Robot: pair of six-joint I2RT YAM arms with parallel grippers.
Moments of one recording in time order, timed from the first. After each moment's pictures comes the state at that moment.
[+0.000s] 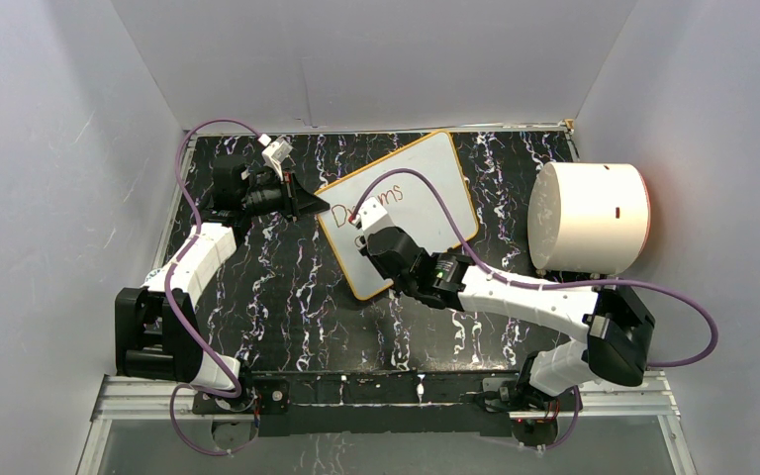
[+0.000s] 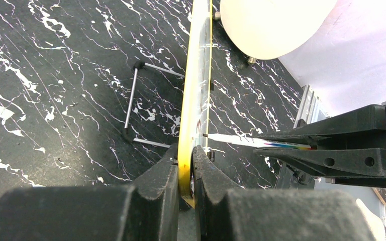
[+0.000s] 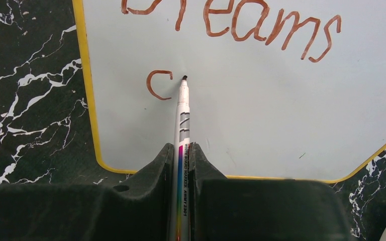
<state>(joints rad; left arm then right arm) -0.11 1.42 0.97 0.01 0.95 -0.22 1.14 1.42 1.05 -0.22 0.52 0.07</state>
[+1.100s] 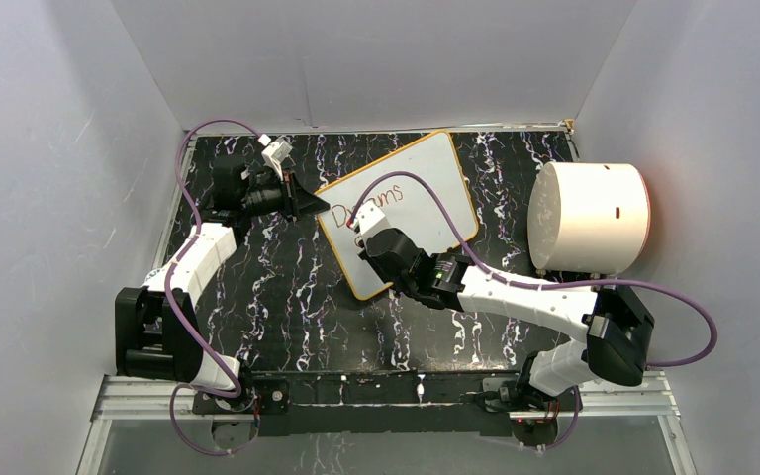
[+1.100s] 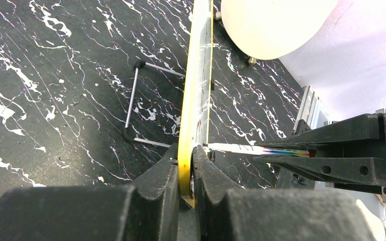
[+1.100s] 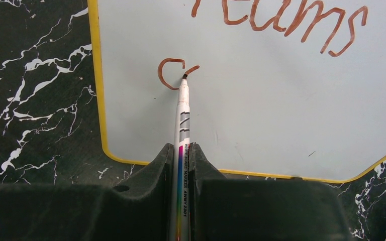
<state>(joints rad) -0.11 1.43 0.97 0.01 0.95 -0.22 1.13 1.43 1.05 -0.24 0.48 0.07</state>
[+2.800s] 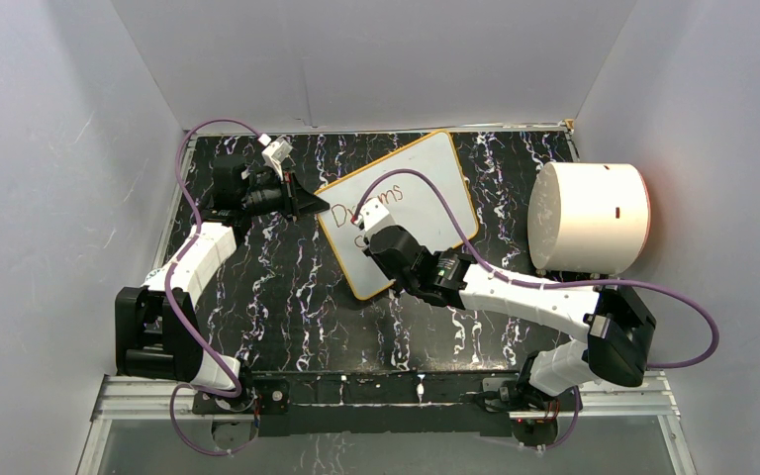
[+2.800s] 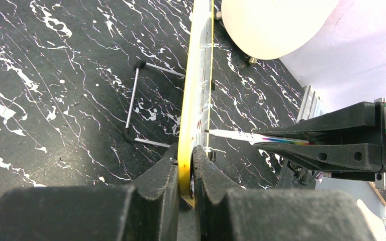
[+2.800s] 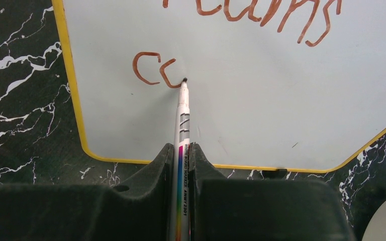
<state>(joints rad) -0.11 1.43 0.97 0.00 0.95 -0.21 1.11 1.42 1.05 -0.27 0.51 0.06</state>
